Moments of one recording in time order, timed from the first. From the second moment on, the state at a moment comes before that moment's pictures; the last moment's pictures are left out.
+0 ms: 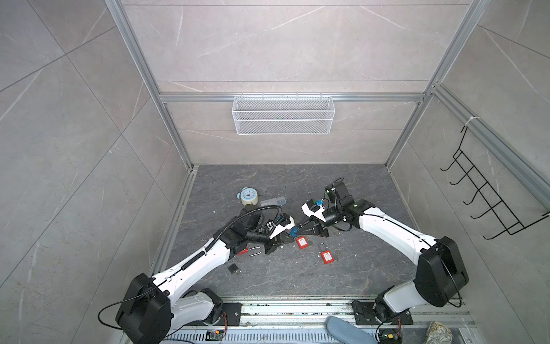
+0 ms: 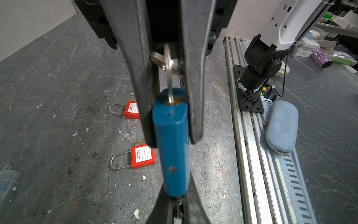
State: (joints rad) left arm -0.66 1.18 0.78 -0.23 0.74 0.40; right arm 0.52 1.53 1.11 -0.45 -1.23 -0.76
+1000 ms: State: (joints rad) left arm -0.61 1.23 0.96 -0.73 0.71 0.68; right arm 0.38 1.32 1.09 -0.39 -0.78 -0.66
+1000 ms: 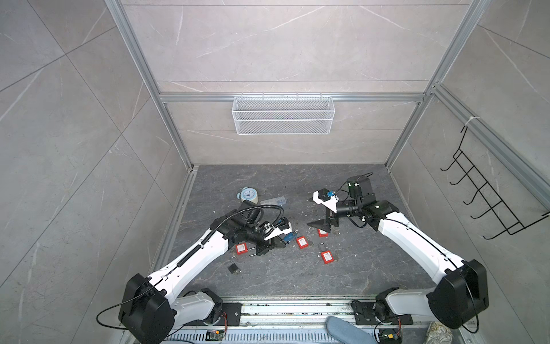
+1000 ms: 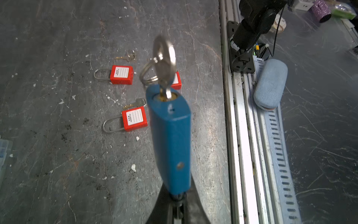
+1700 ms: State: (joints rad) left arm -0.61 1.46 1.04 -0.86 0.54 0.81; right arm 0.39 1.20 0.82 -0.12 -0.40 -0.45
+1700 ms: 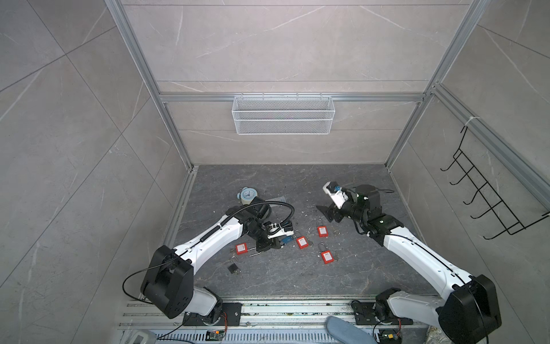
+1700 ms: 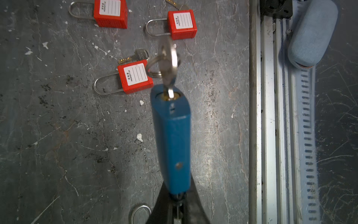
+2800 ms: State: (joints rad) left arm -0.60 1.43 1.11 -0.99 0.59 0.92; right arm 0.63 1.41 0.77 0.03 -0.86 -0.53
